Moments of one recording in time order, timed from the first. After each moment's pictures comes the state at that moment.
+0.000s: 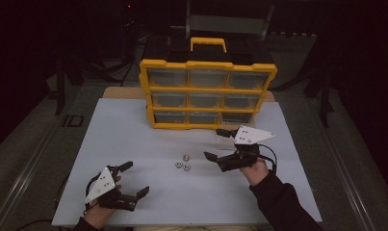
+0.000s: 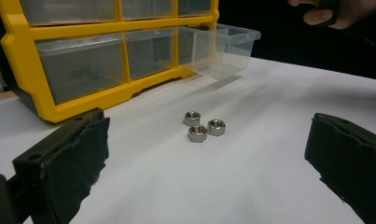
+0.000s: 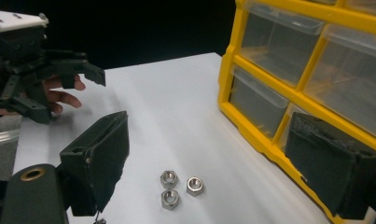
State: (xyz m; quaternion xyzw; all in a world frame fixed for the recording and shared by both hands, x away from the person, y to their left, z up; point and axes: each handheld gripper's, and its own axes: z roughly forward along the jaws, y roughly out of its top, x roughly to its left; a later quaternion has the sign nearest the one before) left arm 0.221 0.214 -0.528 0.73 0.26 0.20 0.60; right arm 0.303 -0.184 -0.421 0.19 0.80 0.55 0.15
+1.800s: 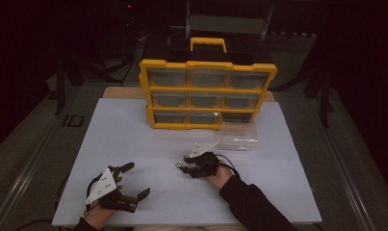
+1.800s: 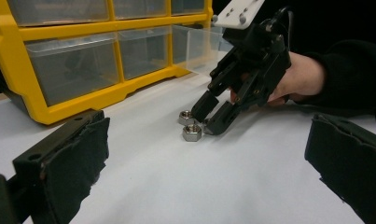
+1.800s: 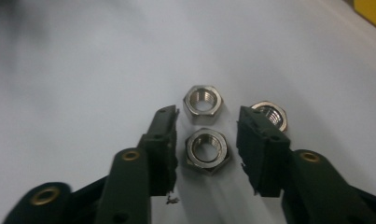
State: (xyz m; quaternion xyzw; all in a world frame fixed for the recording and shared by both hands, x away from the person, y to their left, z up) left arm 0.219 0.211 -0.528 0.74 0.25 0.20 0.60; right arm 0.334 -0.101 -0.543 0.19 0.90 0.40 0.05
